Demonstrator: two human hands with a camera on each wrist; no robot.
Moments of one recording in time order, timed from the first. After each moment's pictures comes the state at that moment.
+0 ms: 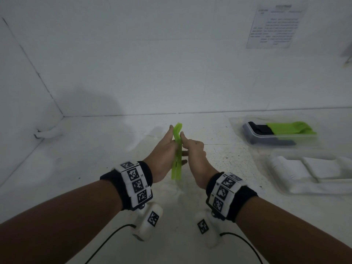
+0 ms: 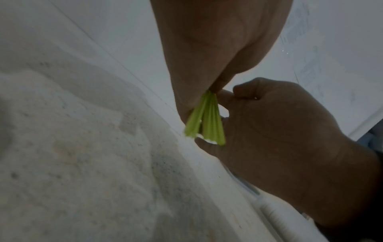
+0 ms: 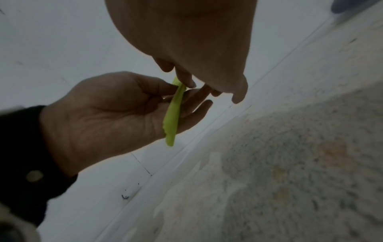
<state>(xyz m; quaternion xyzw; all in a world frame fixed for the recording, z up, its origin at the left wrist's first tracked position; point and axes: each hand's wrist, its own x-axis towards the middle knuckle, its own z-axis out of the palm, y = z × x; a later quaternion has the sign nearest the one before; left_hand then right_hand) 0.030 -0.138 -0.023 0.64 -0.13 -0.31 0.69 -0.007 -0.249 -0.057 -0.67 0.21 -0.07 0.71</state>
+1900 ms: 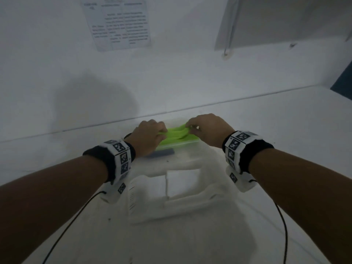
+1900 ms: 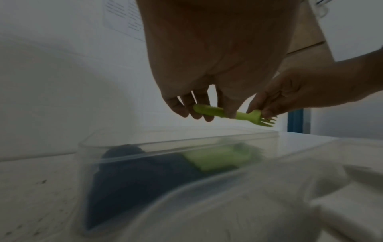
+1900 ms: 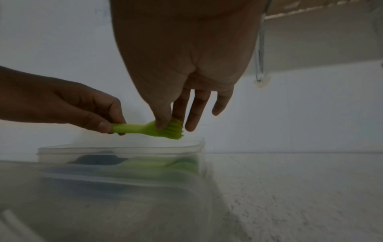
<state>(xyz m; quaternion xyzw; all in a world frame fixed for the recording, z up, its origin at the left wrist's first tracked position) 0.011 -0.542 -0.014 0.88 -0.44 -0.06 0.16 -0.112 -0.754 0.001 -0.99 0.08 -0.04 0.11</state>
